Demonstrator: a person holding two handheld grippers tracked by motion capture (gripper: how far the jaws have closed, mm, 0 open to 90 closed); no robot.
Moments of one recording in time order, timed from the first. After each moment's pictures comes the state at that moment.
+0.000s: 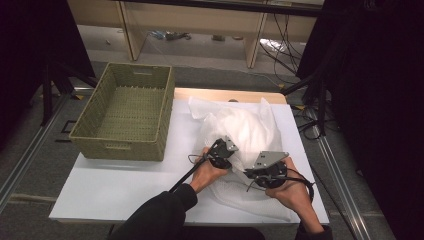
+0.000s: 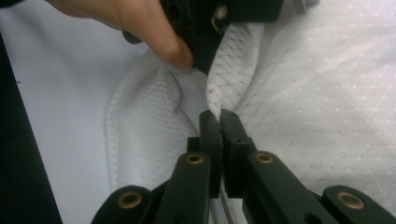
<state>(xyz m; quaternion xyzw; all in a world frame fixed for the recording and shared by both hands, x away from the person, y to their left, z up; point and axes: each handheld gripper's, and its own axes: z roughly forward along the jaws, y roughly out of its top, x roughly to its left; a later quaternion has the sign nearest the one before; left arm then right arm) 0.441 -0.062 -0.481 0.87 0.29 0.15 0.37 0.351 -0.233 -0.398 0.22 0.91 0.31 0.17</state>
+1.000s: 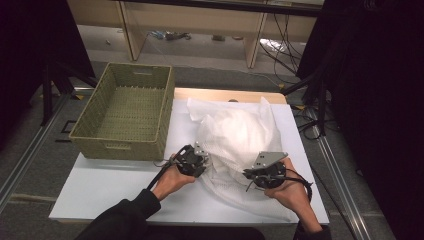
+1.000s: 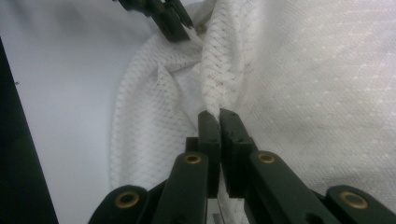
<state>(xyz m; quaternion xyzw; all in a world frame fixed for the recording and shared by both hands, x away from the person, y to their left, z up) 0.412 0.031 -0.476 0.89 0.31 0.12 0.32 0.354 -0.233 -0.404 0.22 0.91 0.31 0.17</state>
